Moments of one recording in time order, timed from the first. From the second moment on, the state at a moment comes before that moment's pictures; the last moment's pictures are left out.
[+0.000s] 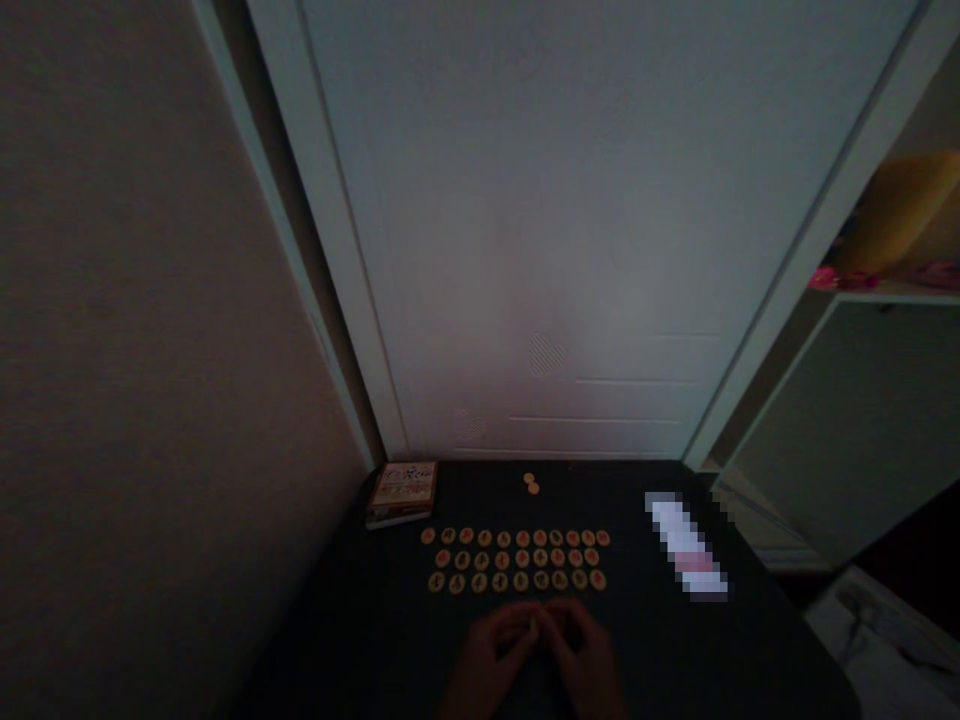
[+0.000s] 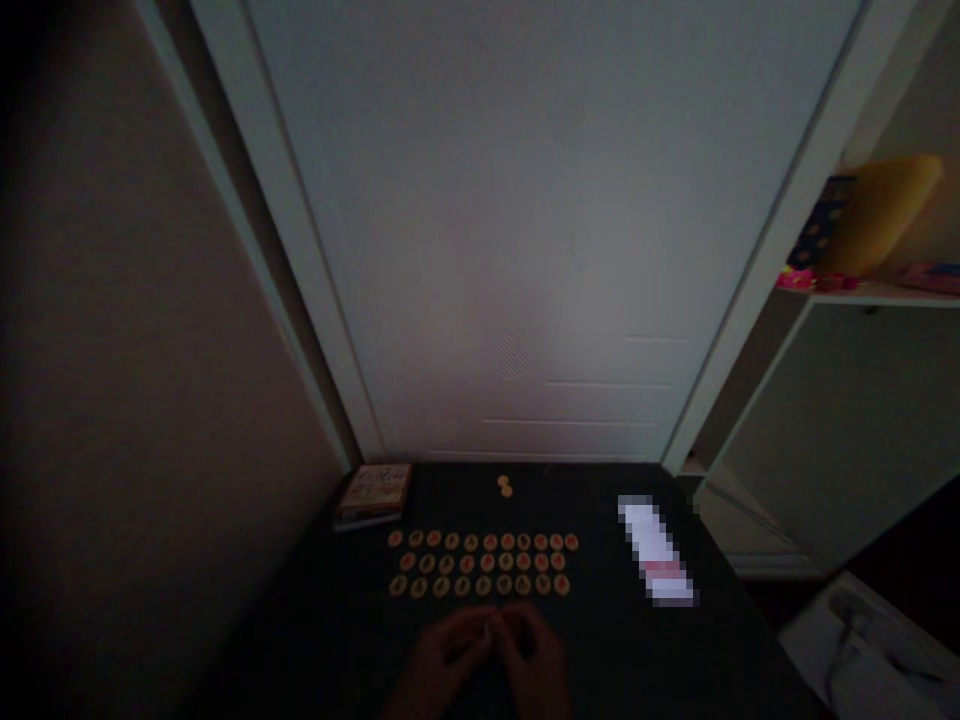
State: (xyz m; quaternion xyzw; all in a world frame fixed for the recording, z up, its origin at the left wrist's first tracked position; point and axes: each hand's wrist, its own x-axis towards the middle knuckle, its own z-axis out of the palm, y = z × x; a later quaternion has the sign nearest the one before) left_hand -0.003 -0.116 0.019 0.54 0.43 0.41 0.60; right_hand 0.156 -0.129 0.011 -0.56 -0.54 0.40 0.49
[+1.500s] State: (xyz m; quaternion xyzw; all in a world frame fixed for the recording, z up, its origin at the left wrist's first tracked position) left_hand 0.003 -0.109 0.026 0.50 0.51 0.47 0.52; right_hand 0.158 -0.128 0.016 -0.52 -0.59 0.39 0.48
